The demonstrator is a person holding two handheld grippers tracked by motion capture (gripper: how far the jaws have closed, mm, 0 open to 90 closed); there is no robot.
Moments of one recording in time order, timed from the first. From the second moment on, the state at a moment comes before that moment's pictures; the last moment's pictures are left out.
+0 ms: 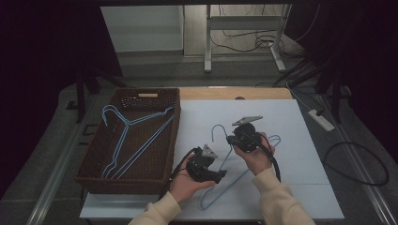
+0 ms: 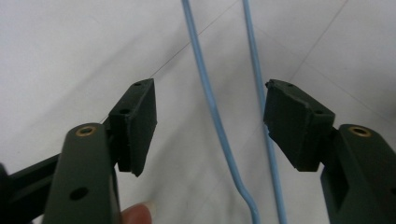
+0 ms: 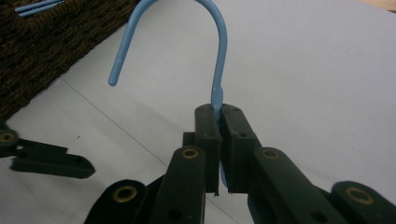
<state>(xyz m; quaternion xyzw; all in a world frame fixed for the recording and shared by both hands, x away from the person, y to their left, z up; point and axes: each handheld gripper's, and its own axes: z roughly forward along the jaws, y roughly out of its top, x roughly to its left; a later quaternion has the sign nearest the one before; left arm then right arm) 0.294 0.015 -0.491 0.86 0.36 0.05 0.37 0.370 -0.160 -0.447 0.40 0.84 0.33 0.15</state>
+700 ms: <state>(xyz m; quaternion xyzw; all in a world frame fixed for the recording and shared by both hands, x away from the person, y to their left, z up) 0.309 0.011 -0.509 0.83 0.38 -0.02 0.40 0.364 -0.170 -0.442 0.39 0.83 0.36 0.15</state>
